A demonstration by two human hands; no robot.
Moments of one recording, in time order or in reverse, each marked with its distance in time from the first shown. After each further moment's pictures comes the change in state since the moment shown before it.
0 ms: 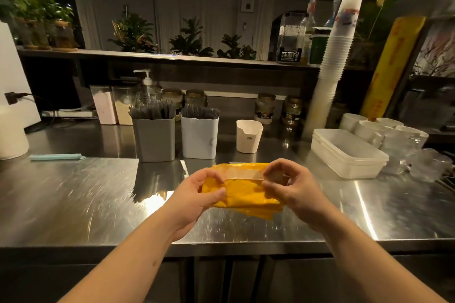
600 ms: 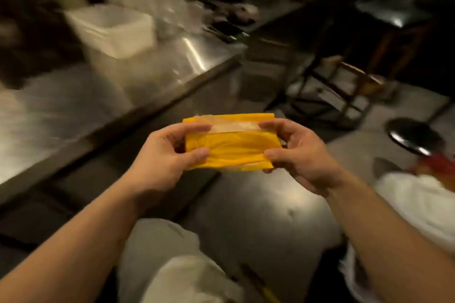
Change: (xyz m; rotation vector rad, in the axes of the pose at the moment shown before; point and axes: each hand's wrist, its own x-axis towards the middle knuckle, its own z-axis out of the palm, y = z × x) left_hand -0.082 -0.086 0.302 0.191 -0.740 0.042; right_hand -0.358 0.074 -0.185 0.319 0.679 0.314
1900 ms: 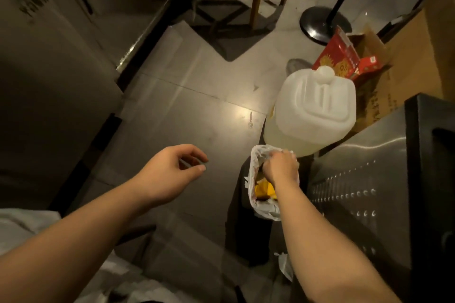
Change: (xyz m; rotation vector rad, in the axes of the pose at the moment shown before) left_hand 0.005 -0.156 0.337 0.459 -0.597 -0.280; right_hand -0.164 0.292 -0.331 -1.105 0.703 0.912
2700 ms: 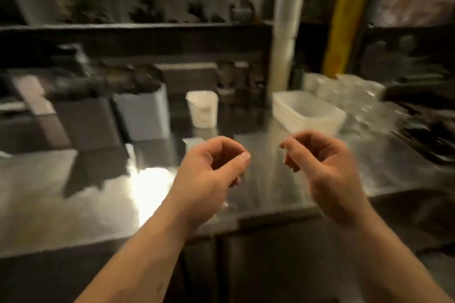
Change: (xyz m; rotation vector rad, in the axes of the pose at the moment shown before) left_hand -0.377 -0.067 -0.418 -0.414 1.331 0.363; right_hand -0.470 -0.587 -0.158 1.010 -0.540 -1.687
